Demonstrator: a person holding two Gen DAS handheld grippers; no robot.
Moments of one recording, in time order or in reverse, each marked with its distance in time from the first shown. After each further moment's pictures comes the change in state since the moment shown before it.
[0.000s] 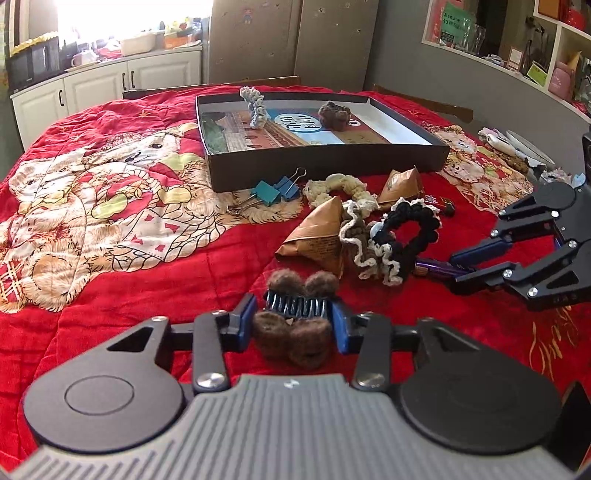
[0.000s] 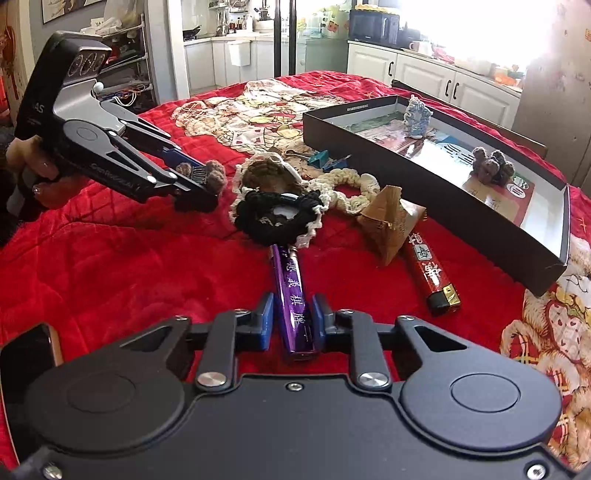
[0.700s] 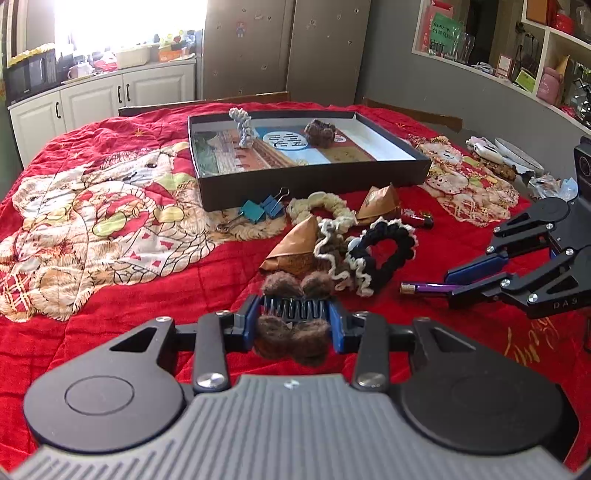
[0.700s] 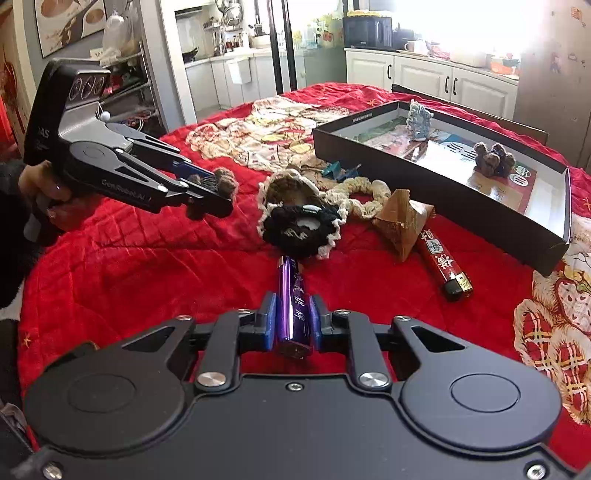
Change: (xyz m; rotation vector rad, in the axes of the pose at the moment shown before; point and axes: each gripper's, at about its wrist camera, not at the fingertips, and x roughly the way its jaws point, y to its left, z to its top) left arm -0.021 -0.011 0.006 0.016 -0.040 -0.014; right arm -0.020 0.005 -0.003 0.087 -0.049 0.063
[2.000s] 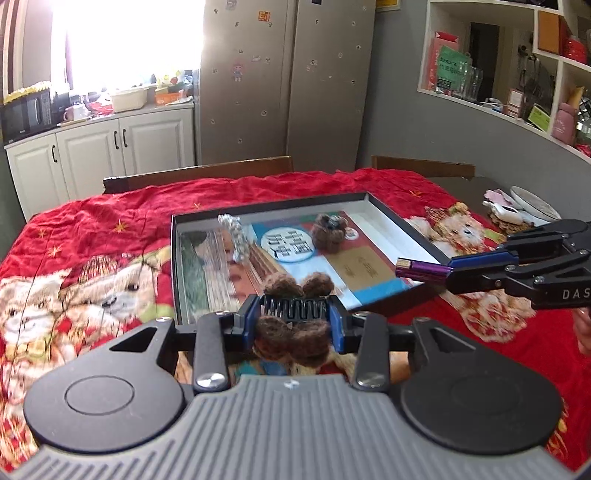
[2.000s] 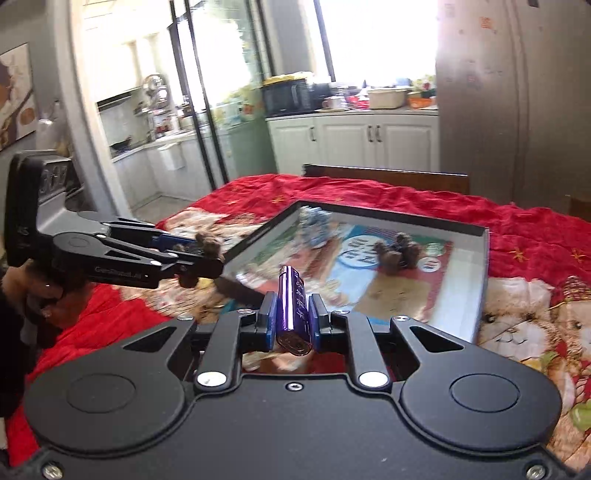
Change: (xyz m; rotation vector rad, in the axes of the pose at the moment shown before) left arm 0.055 -0.001 0.119 0.022 -0.115 0.023; right arm -0.030 -0.087 0.079 0.218 -0.235 -0.170
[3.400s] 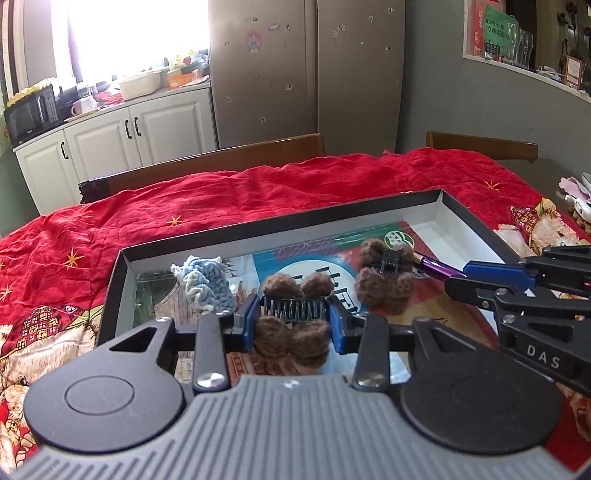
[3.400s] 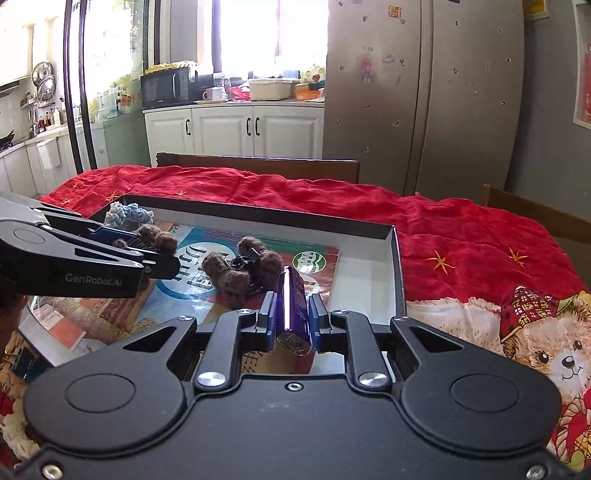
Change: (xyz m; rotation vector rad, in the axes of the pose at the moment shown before) left arm 0.166 -0.009 0.045 0.025 0.076 0.134; right arm 0.130 -0.077 0.005 0.039 0.006 -0.411
